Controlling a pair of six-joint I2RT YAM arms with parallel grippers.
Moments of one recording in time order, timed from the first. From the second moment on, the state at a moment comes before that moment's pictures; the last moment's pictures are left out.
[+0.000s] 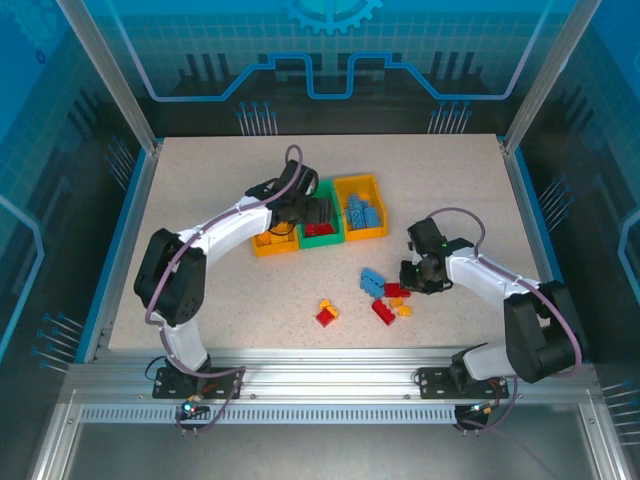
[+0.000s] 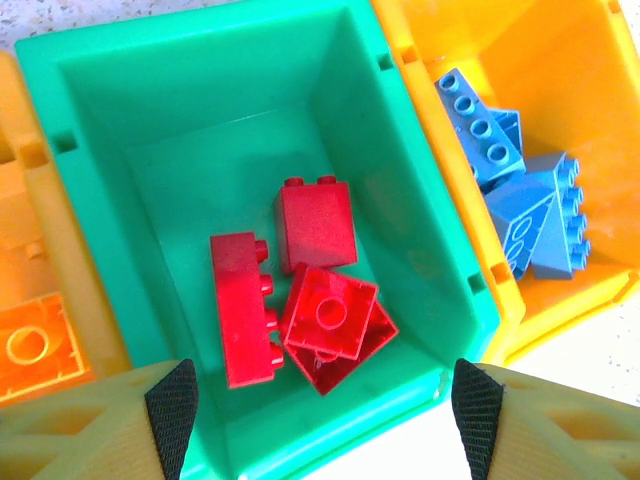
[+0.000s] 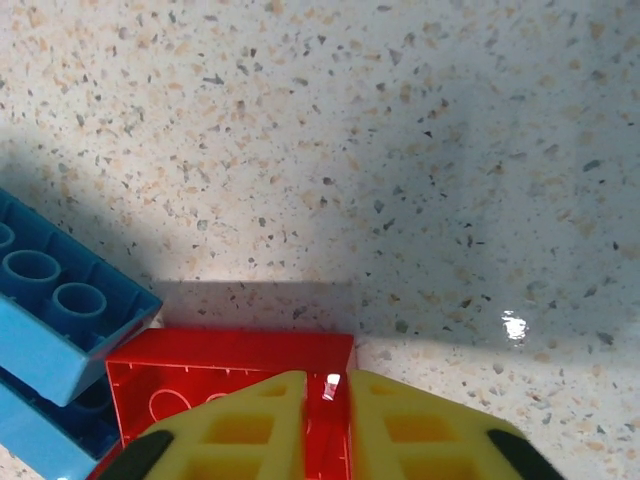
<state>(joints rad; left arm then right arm) -0.51 1.80 1.38 -0.50 -0.02 -0.46 0.32 1.39 0.73 -0.68 -0.08 0.45</state>
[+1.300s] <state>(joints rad) -0.51 1.68 1.20 -0.45 -0.02 -0.51 0.25 1.33 0.86 -0.72 -0.08 0.45</state>
